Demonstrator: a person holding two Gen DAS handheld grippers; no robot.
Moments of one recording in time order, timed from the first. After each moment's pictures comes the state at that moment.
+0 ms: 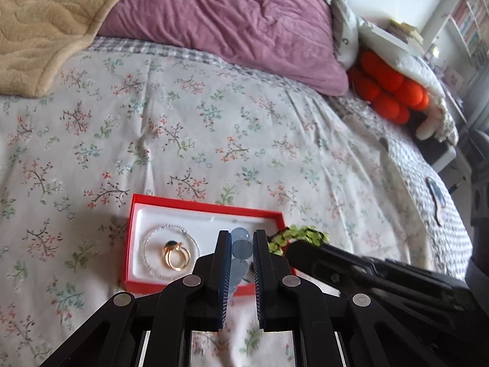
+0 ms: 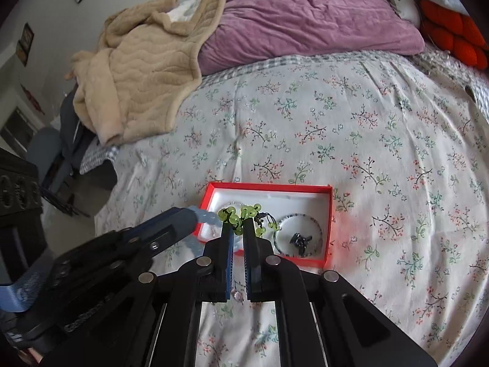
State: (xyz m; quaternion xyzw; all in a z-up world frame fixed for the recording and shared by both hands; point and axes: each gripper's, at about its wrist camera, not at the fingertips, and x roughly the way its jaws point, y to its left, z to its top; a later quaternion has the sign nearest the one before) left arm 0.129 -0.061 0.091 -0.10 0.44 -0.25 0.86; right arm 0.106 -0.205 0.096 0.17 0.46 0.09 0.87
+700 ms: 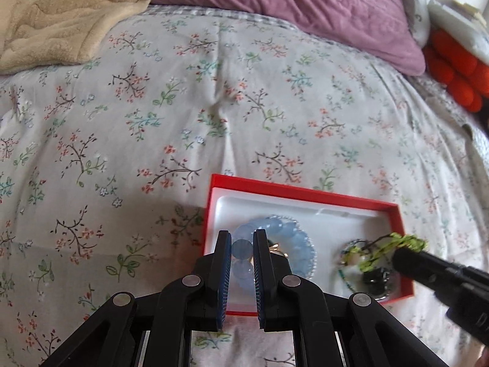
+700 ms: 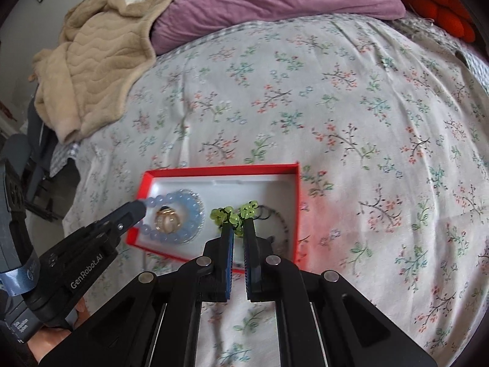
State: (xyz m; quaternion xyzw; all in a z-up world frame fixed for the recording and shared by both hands) left arm 0.168 -0.051 0.027 -0.04 0.47 -0.13 0.87; right arm 0.136 -0.230 0.030 0.17 0.51 0.02 0.84
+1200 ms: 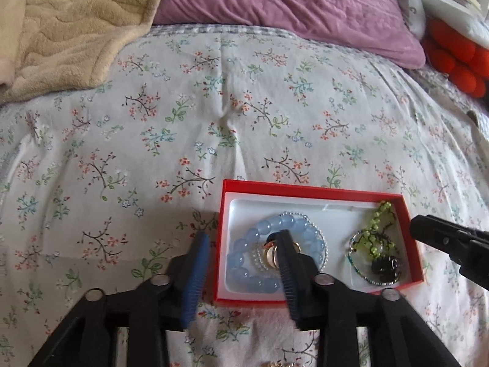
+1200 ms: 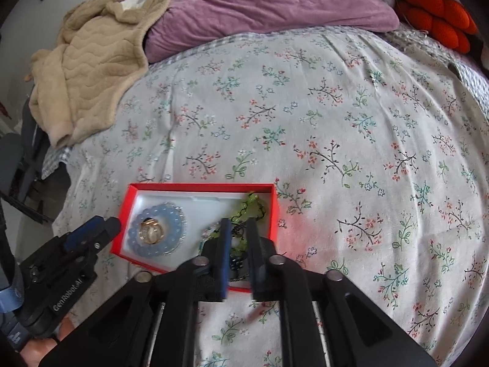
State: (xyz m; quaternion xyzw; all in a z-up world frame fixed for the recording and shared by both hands) left arm 0.151 -0.051 0.042 0.01 0.45 -0.12 0.89; right arm 0.138 -0.245 0.037 0.15 0.50 0.02 0.85
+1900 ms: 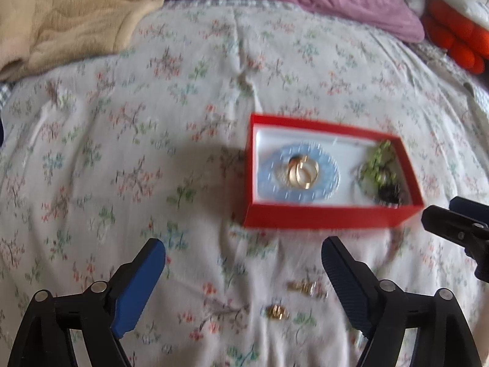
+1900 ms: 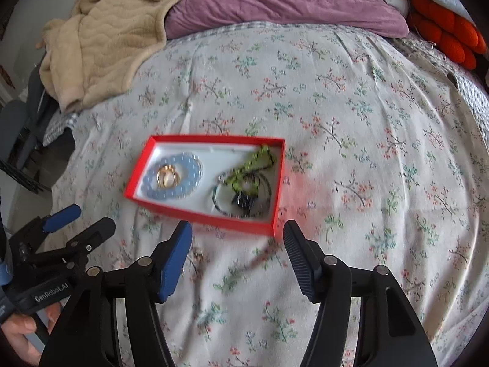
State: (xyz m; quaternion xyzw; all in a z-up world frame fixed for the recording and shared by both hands) left arm 0.106 -0.017 0.041 0.02 0.50 -0.12 0.86; right arm 0.091 -0.220 0.047 0.10 0.53 0.03 0.84
